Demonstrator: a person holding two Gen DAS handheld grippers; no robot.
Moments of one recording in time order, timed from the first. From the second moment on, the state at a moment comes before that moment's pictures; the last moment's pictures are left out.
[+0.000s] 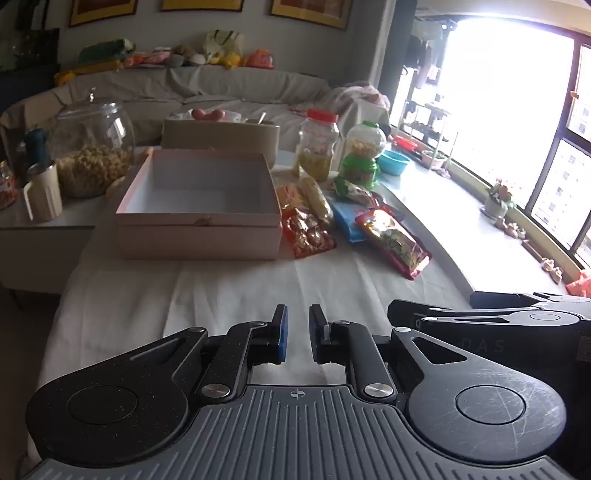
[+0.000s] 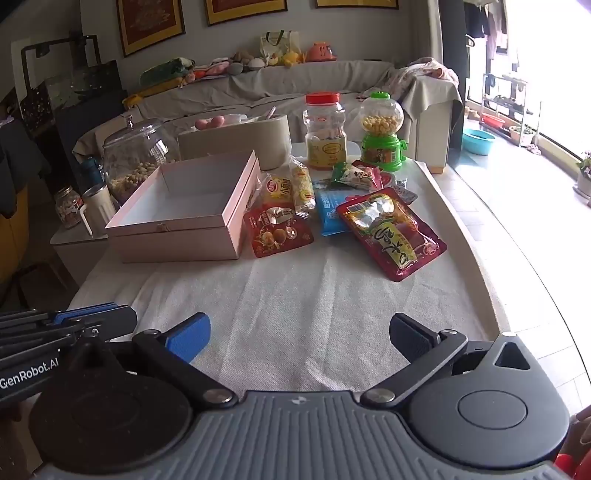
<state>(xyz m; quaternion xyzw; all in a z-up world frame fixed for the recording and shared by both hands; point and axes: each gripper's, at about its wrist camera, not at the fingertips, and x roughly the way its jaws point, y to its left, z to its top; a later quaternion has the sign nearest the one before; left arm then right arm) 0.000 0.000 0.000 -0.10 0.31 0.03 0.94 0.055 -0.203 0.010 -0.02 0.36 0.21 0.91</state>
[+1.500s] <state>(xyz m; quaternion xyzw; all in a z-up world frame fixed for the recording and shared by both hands) 0.005 0.002 -0.006 -0.11 0.33 0.03 0.94 0.055 -0.203 0.008 -0.02 0.36 0.21 0.91</state>
